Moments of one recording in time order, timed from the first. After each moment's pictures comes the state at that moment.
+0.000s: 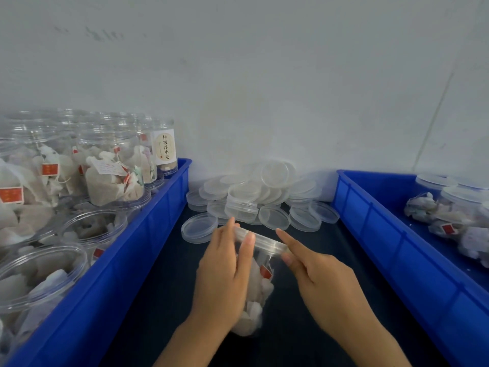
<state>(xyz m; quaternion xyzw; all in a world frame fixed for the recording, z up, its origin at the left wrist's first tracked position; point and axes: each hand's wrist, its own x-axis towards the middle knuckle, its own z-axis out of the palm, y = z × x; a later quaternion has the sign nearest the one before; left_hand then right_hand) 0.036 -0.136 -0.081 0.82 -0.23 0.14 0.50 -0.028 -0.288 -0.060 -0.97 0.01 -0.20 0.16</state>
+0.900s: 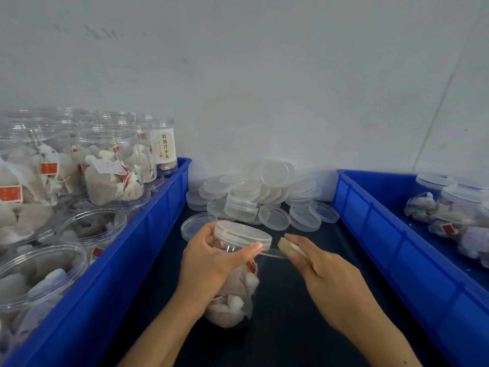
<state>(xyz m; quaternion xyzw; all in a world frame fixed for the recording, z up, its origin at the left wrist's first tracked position) 0.055 -0.119 -0.076 0.73 -0.14 0.03 0.67 -0.028 -0.297 -0.058 -0.96 0.02 -0.19 0.19</state>
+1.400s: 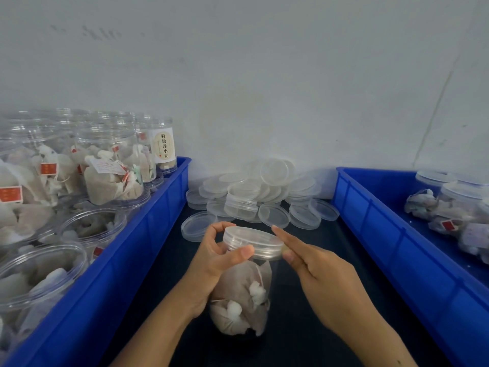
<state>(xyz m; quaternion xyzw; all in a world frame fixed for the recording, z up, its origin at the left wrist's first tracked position) 0.065 -0.115 -0.086 0.62 -0.23 -0.14 0.74 -0.029 -0.290 -0.060 -0.96 -0.01 -0.22 0.19</state>
